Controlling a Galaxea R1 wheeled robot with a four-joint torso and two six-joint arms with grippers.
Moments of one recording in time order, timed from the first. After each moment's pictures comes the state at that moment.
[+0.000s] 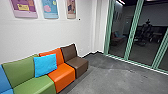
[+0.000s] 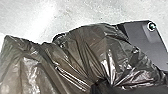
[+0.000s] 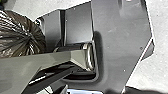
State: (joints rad) left arm 1.42 2.95 -2.69 0.10 0.03 -0.02; right arm -1.55 2.92 -2.51 0.09 -0.03 -0.01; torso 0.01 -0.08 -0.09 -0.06
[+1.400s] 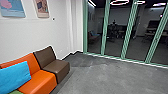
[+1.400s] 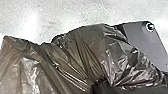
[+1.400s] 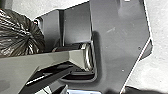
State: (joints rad) left arm 1.42 2.95 -2.69 0.11 0.03 -0.02; right arm -1.55 2.93 -2.53 0.09 -0.03 -0.01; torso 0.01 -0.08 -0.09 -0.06
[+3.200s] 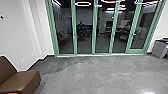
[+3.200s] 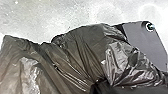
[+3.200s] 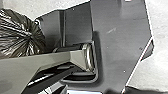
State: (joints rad) left arm 1.41 2.95 -2.69 0.11 0.03 -0.02; right arm -1.55 2.94 -2.54 0.09 -0.03 -0.01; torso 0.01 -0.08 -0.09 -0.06
